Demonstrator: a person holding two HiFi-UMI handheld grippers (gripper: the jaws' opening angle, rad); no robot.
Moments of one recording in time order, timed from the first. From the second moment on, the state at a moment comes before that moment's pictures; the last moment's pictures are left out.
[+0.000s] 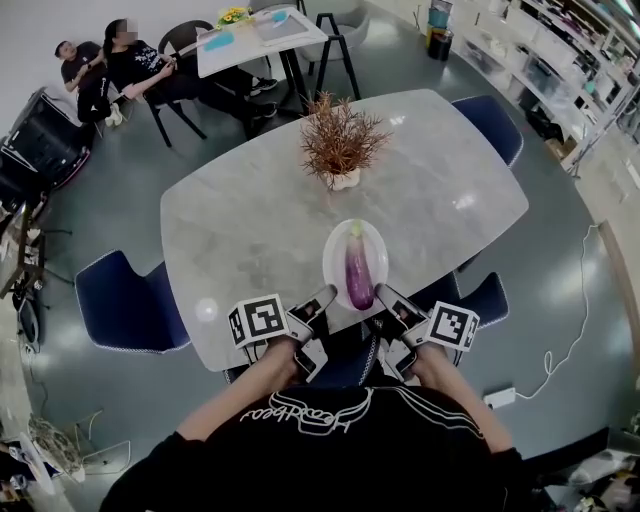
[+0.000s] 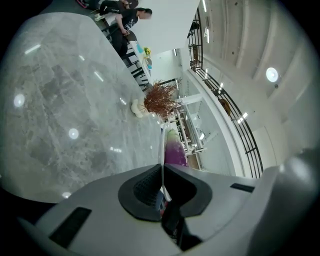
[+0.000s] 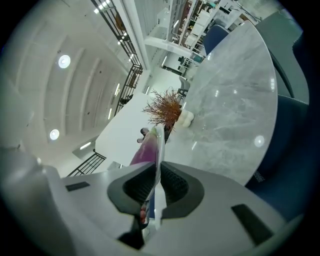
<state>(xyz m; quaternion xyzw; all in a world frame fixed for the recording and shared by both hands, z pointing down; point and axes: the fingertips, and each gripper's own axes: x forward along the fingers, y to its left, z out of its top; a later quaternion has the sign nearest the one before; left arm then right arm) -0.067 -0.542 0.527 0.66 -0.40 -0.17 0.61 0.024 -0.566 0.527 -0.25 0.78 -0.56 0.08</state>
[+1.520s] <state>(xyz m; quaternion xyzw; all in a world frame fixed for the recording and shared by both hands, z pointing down) -0.080 -0.613 0.673 0.56 -0.46 -0.15 0.68 0.010 -0.646 0.676 -0.28 0.72 -0.63 -0.06</state>
